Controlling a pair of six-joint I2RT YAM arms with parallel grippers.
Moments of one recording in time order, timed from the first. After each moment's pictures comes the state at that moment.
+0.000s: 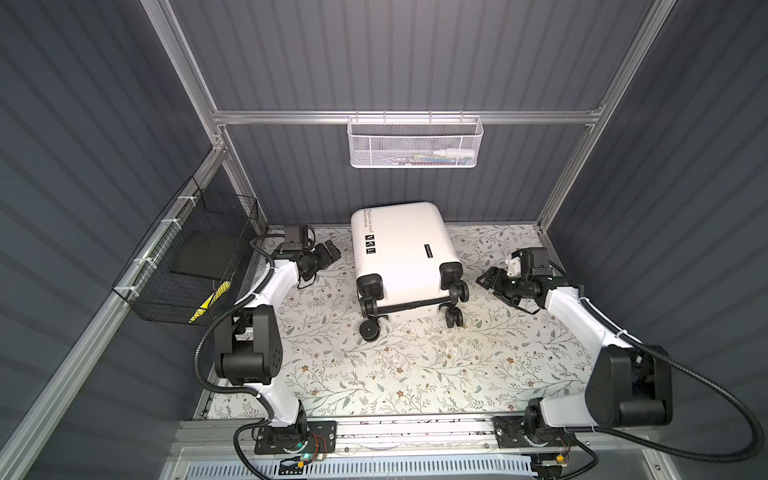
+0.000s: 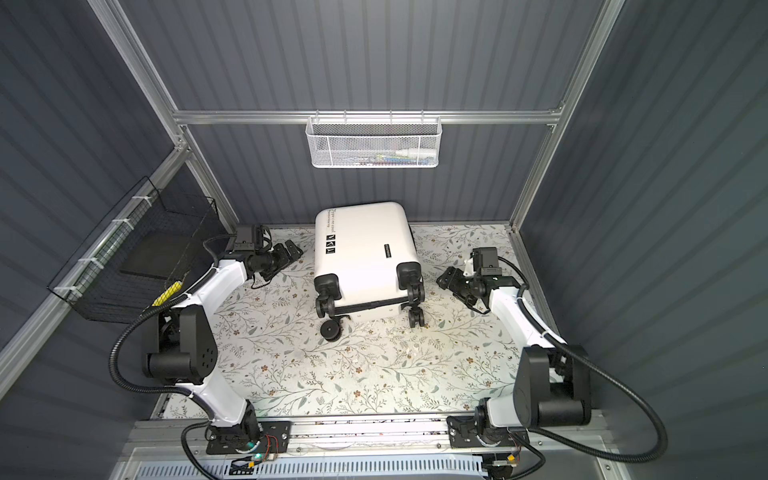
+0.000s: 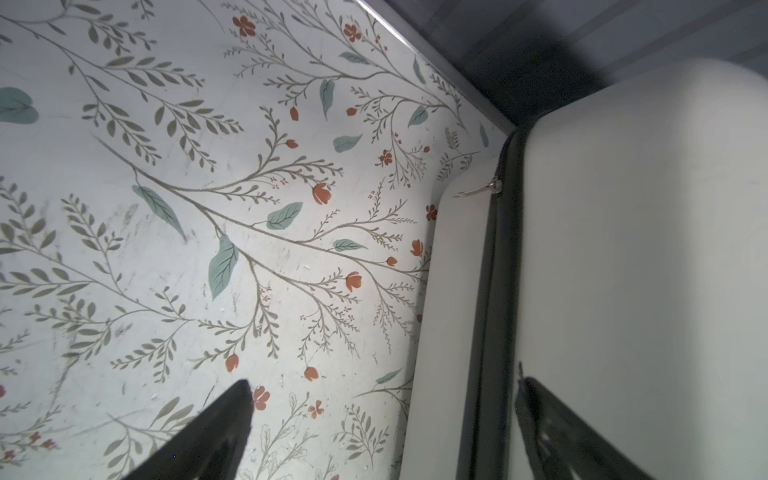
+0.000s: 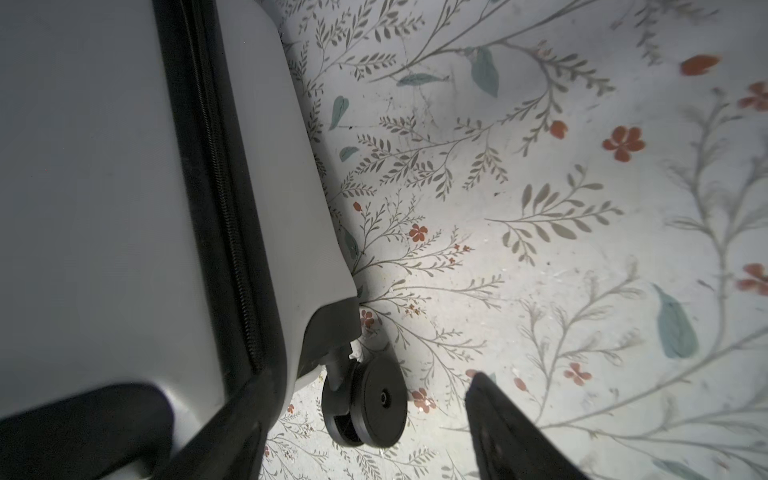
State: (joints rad) left arm -0.05 1.75 1.33 -0.44 0.25 -0.56; right arm 0.04 1.46 0.97 -0.45 -0.39 0.57
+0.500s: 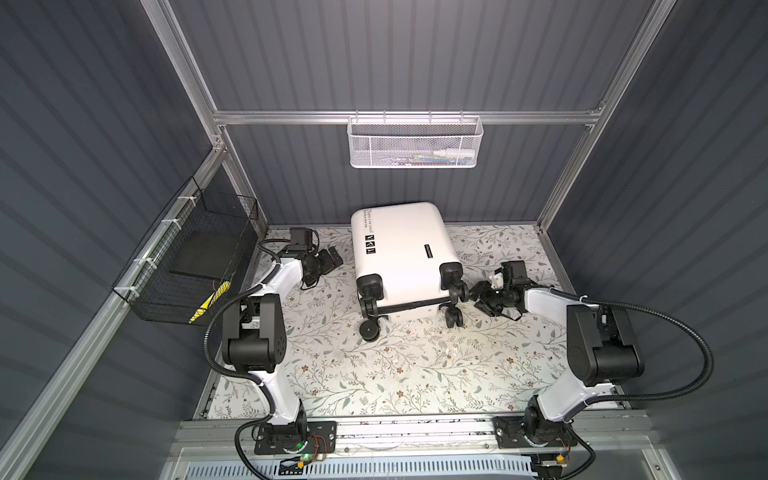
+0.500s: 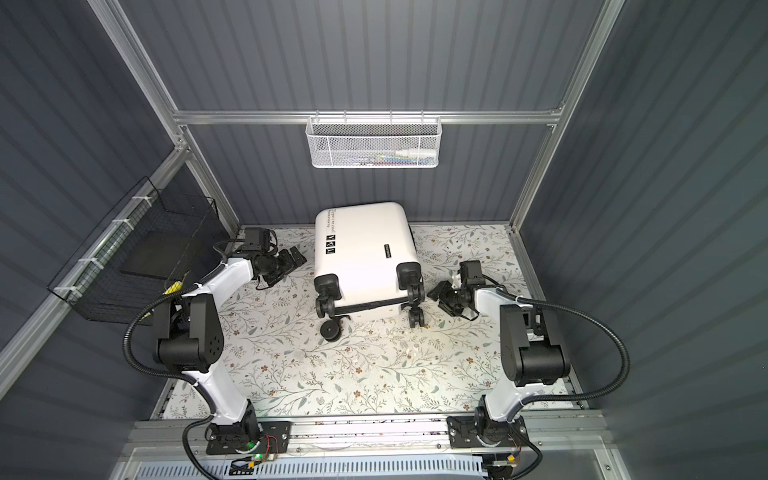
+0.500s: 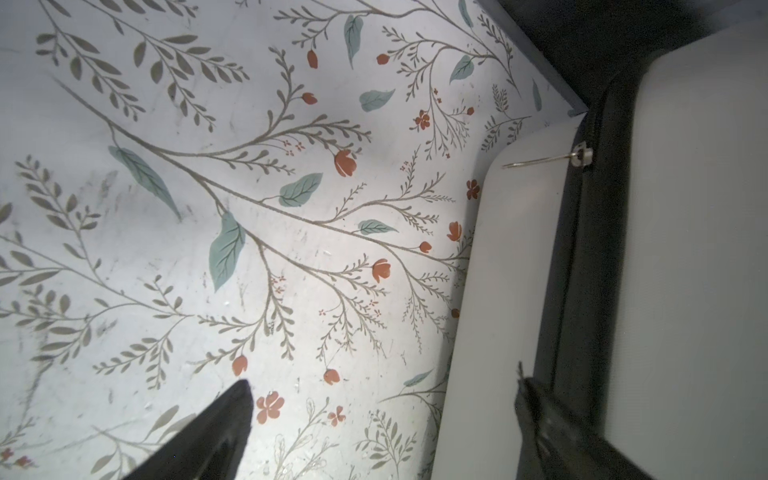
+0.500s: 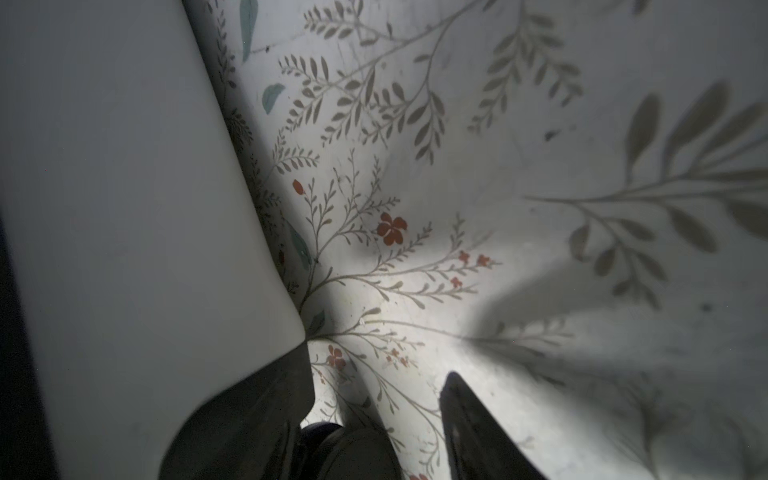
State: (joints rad) left arm -0.05 1.83 1.35 -0.46 0.26 -0.54; right arm 0.08 1.68 0.85 -0.19 -0.48 0.69
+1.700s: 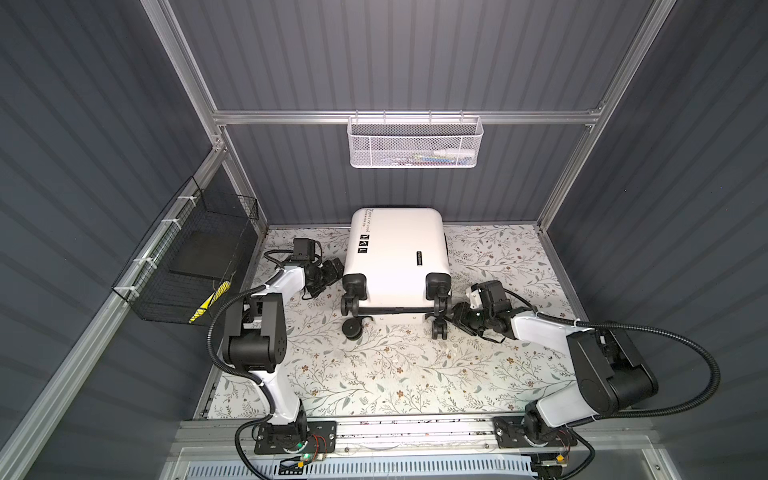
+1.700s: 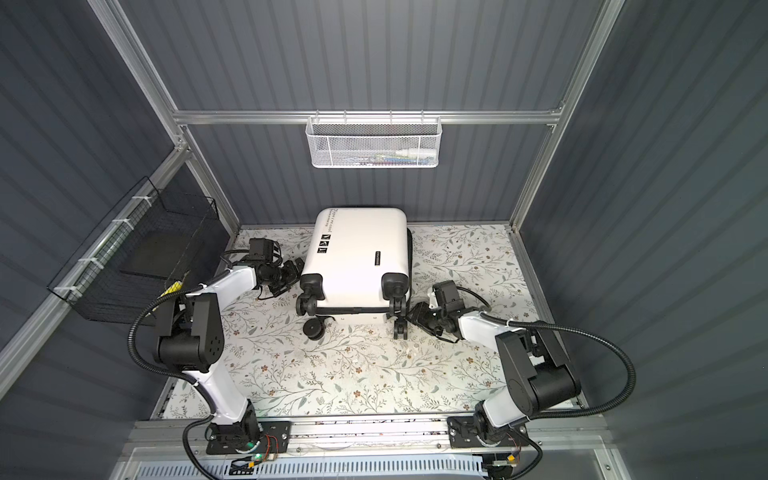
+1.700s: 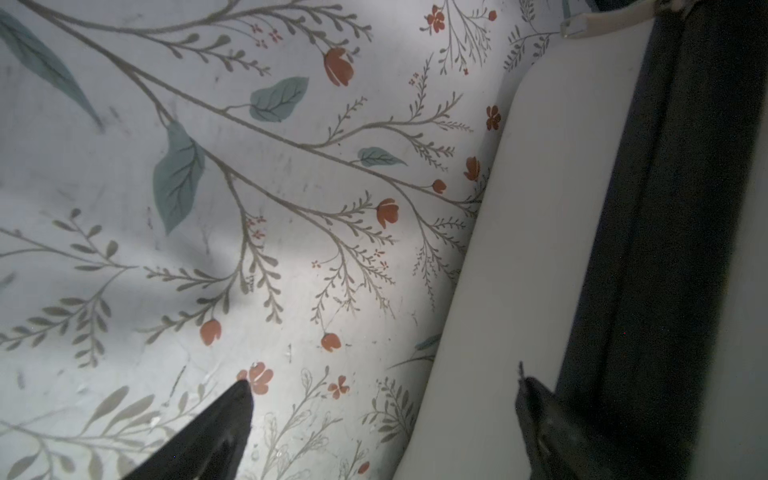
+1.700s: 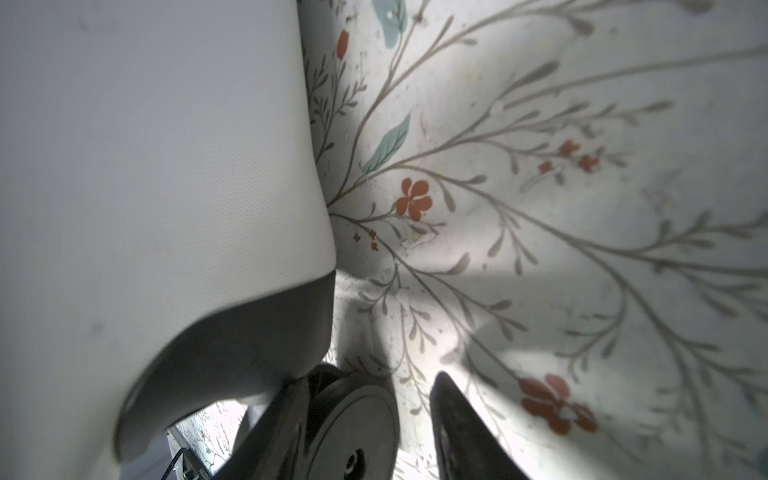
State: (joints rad) left arm -0.06 1.83 1.23 -0.40 0.34 -0.53; right arm 0.34 1.51 0.64 -0.06 -0.41 0.76
